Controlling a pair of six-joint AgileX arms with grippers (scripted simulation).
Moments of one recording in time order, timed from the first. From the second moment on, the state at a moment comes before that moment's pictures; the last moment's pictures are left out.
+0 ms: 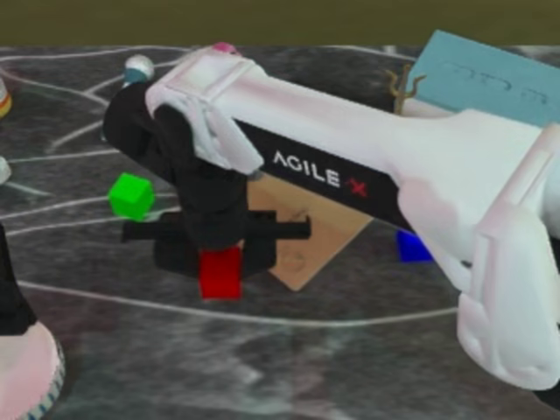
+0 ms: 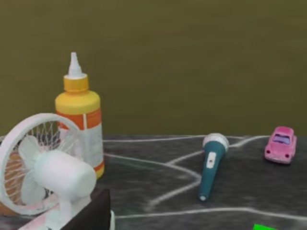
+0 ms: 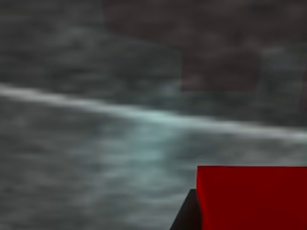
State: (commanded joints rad) left arm 0.00 0.00 0.00 0.00 0.00 0.00; right arm 0.90 2.52 2.30 -1.33 0.03 0.92
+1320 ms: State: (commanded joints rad) left arm 0.00 0.00 0.00 0.00 0.00 0.00; right arm 0.91 2.54 2.13 -1.14 0.03 0.92
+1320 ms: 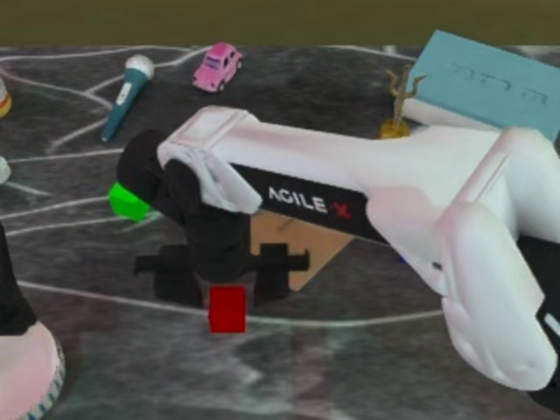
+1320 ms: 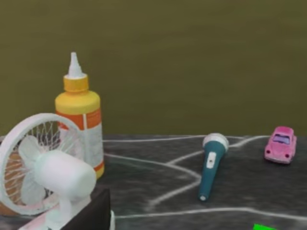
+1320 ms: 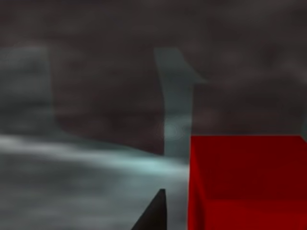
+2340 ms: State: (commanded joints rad) left arm 0.00 0.00 0.00 0.00 0.00 0.00; right arm 0.92 2.52 2.30 -1.34 0.03 0.92
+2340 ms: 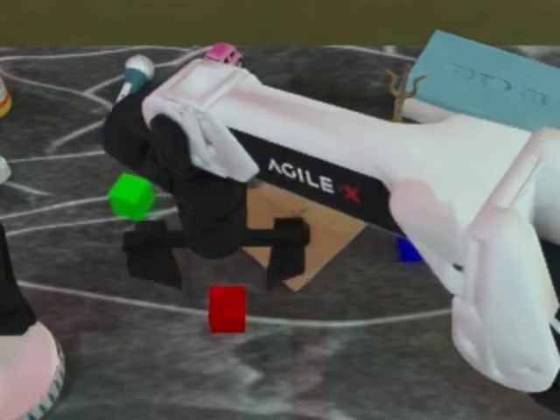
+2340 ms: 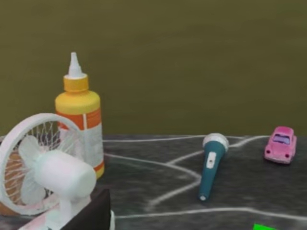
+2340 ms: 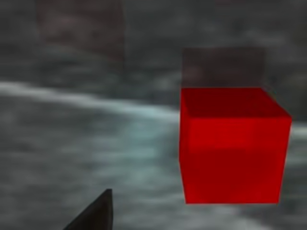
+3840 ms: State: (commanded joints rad) left arm -0.11 1.35 1.13 -0.70 0.00 0.11; right arm 0.38 1.03 1.06 -0.69 0.17 0.35
